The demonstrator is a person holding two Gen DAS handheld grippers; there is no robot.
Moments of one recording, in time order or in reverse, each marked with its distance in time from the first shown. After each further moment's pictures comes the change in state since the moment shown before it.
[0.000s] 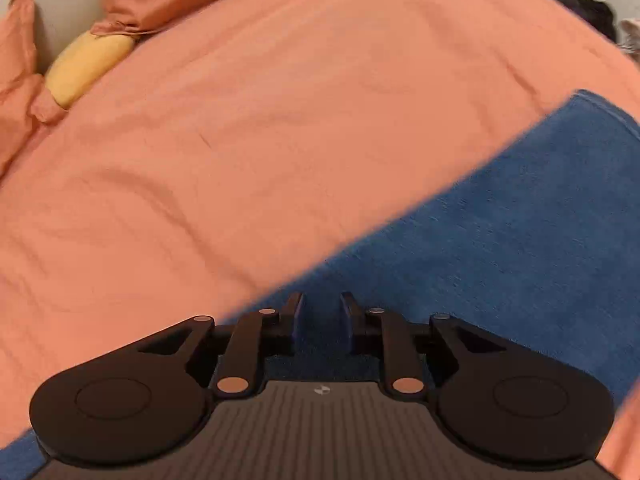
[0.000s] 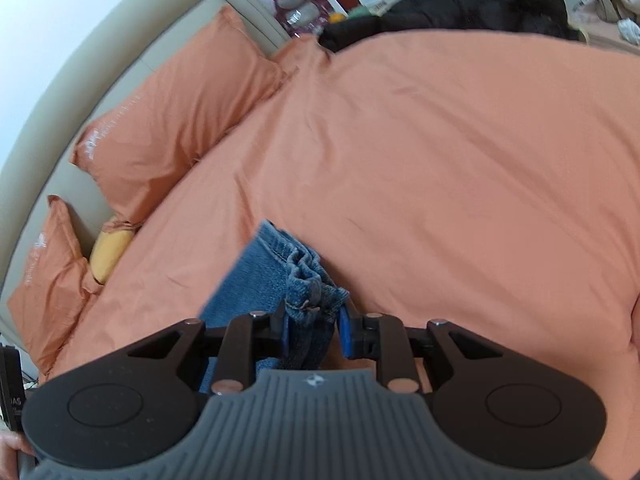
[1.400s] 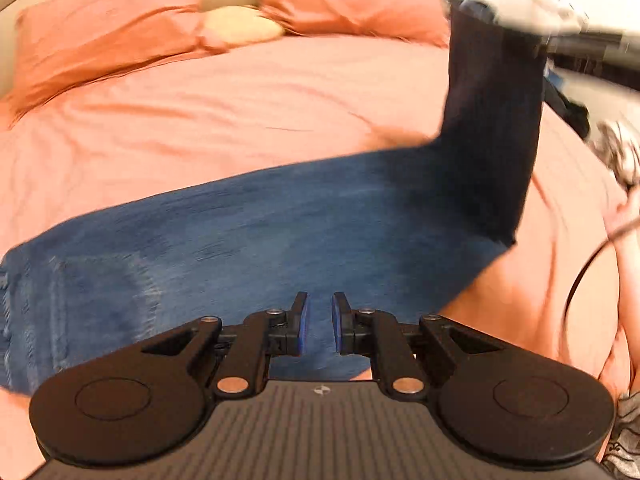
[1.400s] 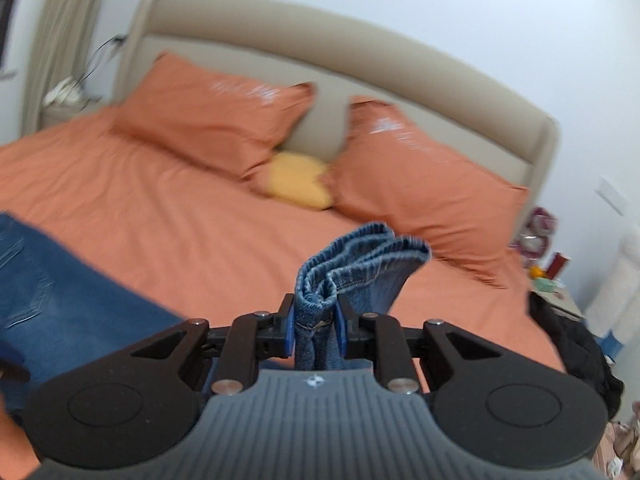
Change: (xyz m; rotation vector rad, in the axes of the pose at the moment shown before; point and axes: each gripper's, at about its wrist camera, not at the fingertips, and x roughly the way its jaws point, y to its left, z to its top) left arm -0.207 0.138 -0.283 -0.297 -0.197 -0.085; right arm -0.142 0.440 -0.198 -1.165 -0.108 0.053
